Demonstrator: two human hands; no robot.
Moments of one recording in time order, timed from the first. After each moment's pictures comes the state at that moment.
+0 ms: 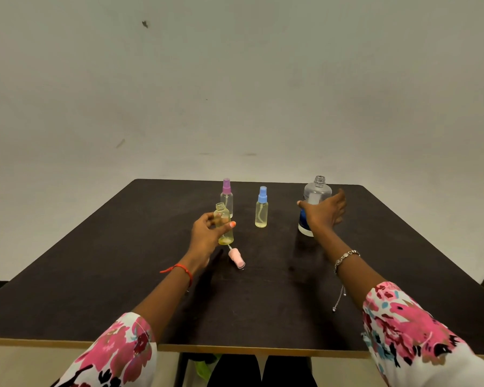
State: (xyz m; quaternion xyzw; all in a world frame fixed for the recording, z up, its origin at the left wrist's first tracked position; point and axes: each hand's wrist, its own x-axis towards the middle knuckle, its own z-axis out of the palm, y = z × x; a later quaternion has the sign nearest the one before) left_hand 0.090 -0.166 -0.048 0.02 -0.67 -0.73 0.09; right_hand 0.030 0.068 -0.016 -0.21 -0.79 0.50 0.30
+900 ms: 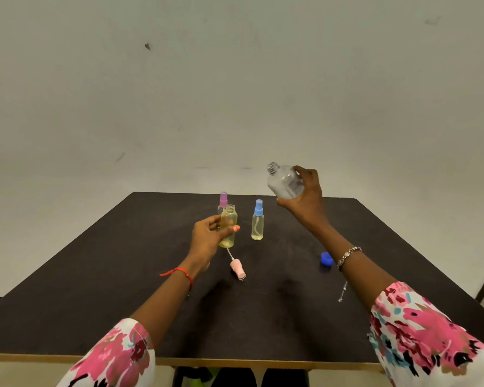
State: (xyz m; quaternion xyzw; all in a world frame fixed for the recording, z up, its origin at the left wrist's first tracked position) left_hand 0.090 -0.161 -0.027 -0.02 -0.69 -0.72 0.11; right_hand 0.057 0.051 0.038 0.14 -0.82 0.44 0.34
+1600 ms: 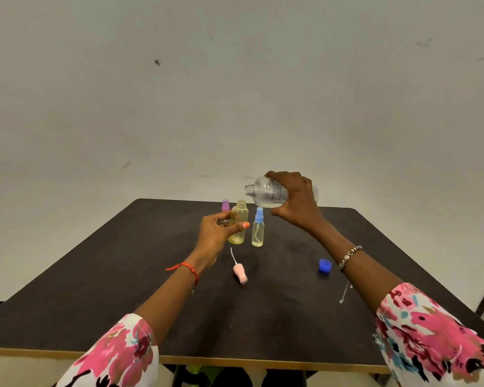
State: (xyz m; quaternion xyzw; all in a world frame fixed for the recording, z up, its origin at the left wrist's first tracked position) left_hand 0.106 -0.149 0.004 -0.08 -0.68 -0.72 0.12; right_hand 0.084 0.037 0.069 0.26 -0.87 0.22 0.34
